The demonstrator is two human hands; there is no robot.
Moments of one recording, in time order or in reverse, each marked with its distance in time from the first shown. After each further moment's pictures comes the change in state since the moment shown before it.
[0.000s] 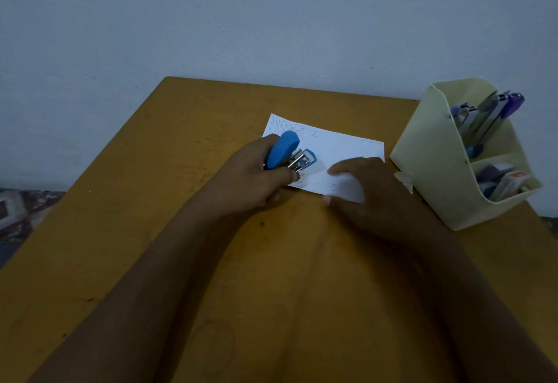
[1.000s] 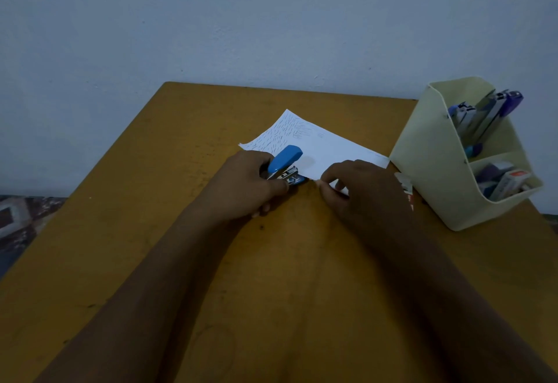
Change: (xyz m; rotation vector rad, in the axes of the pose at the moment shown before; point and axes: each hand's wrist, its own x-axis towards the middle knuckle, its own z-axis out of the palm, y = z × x) left_hand 0.006 -0.007 -0.002 0.224 0.037 -0.118; right_hand 0.003 -0.023 0.008 -0.146 0.224 -0.095
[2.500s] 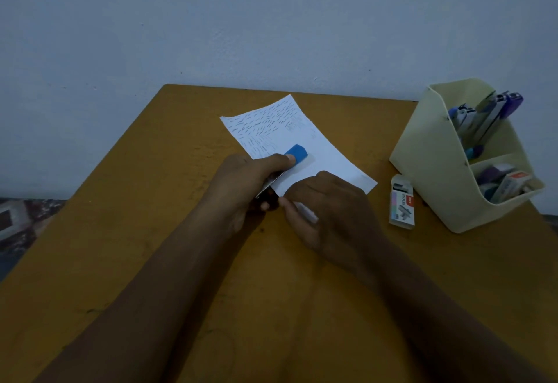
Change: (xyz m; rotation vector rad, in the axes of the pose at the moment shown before) left_hand -0.004 0.017 0.008 -0.669 0.151 -0.349; right_hand -0.008 -0.032 0.023 0.094 0.182 -0.324
